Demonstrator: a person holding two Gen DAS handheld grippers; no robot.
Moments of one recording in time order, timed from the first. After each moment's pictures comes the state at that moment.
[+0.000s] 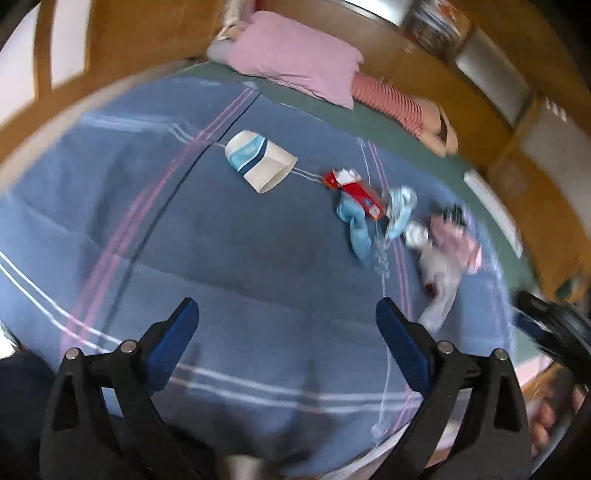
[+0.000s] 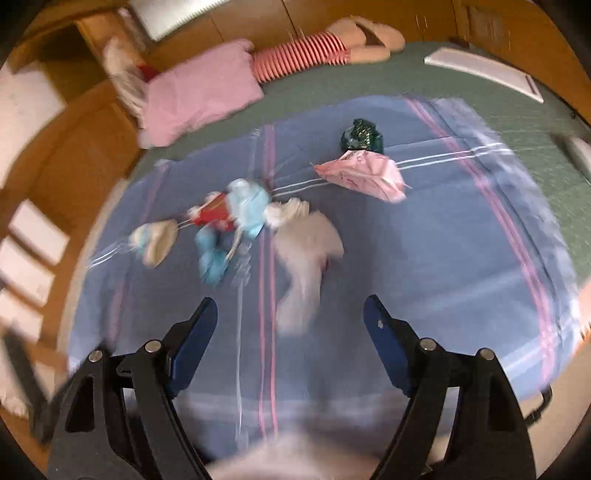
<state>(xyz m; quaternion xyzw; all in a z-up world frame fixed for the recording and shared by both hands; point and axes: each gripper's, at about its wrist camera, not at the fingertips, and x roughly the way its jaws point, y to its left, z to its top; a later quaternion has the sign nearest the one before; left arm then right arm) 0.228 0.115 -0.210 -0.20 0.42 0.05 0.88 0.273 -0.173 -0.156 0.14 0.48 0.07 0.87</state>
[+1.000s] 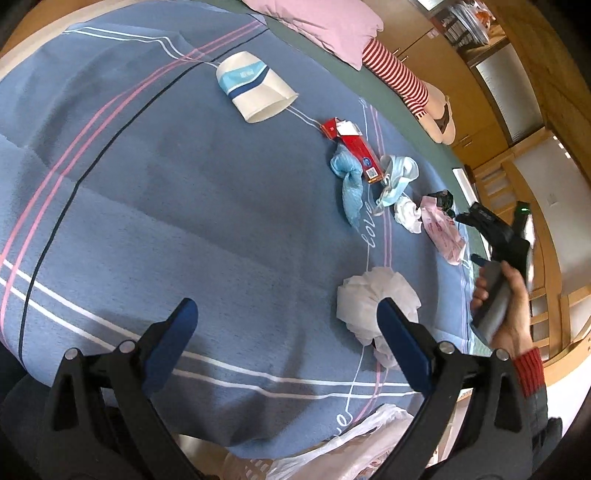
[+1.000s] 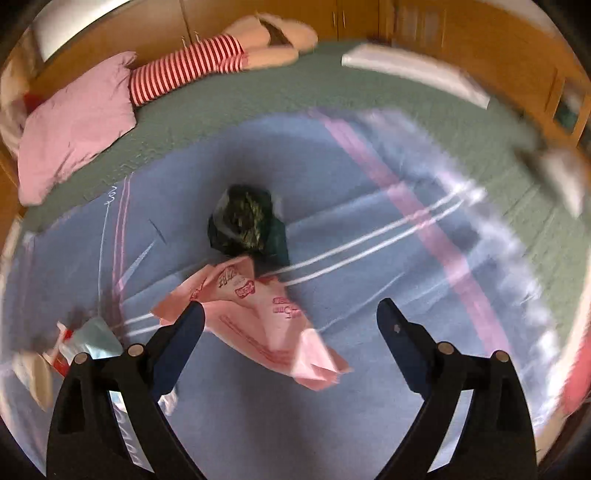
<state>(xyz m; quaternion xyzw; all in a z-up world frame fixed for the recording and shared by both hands) 0.240 0.113 -0.252 -0.30 0.49 0.00 0.82 0.442 -0.238 -0.213 0.13 0.49 -0.11 0.86</state>
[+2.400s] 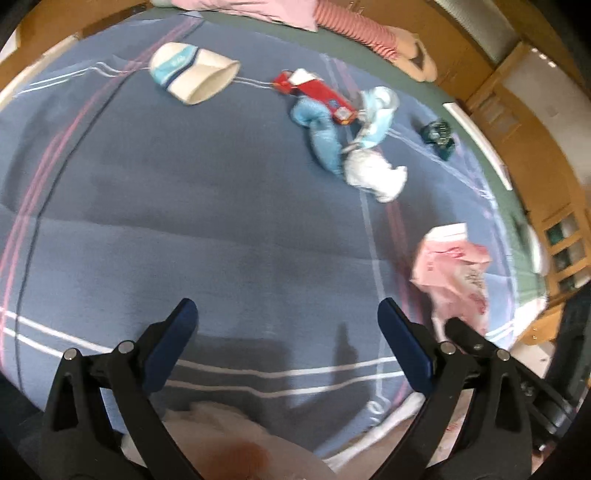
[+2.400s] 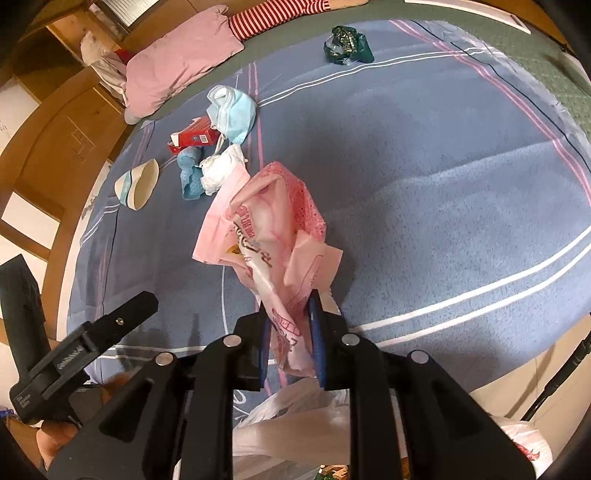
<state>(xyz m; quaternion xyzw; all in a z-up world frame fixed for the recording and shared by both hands) 0.249 0.061 -0.267 -0.16 0.52 -0.04 0.84 0.200 -0.156 -0.232 0.19 0.53 0.08 0.82</state>
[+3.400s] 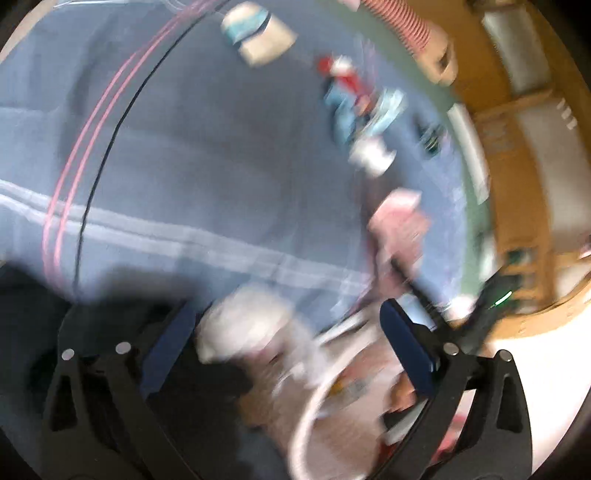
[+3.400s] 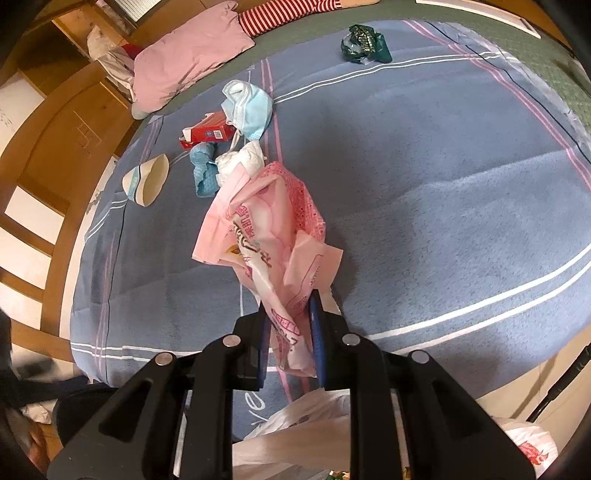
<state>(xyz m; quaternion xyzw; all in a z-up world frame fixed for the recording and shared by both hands) 0.203 0.119 -0.214 -0.25 0.62 -0.06 0.74 0.206 -0.141 -0.230 0.19 0.53 0.09 0.82</state>
